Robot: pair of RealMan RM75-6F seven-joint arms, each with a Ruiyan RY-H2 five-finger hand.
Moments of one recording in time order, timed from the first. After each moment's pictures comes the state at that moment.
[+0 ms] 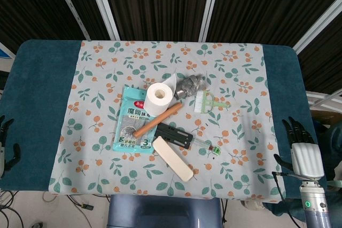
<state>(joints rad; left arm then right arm) -0.05 -1.15 -0.11 -1.73 1.32 1.52 0.14 0.11 -1.29 0.11 -1.54 -1.47 1.51 -0.14</state>
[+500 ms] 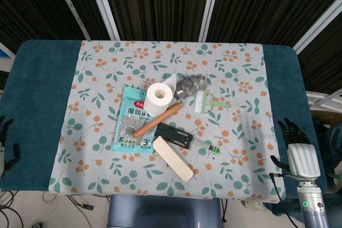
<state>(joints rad) -0.05 -1.15 -0.11 -1.73 1.32 1.51 0.14 0.12 -1.29 0.09 -1.55 -1.48 1.48 -0.13</state>
